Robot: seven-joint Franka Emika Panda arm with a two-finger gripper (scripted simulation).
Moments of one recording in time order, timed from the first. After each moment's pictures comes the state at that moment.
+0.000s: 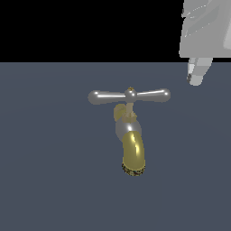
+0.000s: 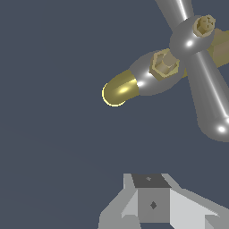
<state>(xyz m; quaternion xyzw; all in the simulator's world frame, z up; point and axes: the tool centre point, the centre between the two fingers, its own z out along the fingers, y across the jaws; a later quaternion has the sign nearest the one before) -0.168 -0.152 0.263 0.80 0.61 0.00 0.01</state>
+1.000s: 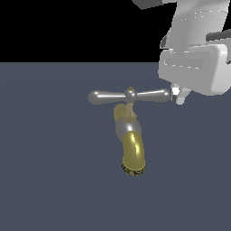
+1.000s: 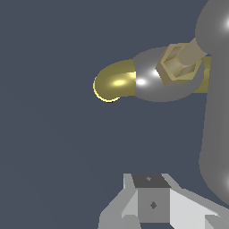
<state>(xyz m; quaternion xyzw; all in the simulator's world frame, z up) -0.121 -0.156 0.207 0.68 0.73 0.00 0.00</state>
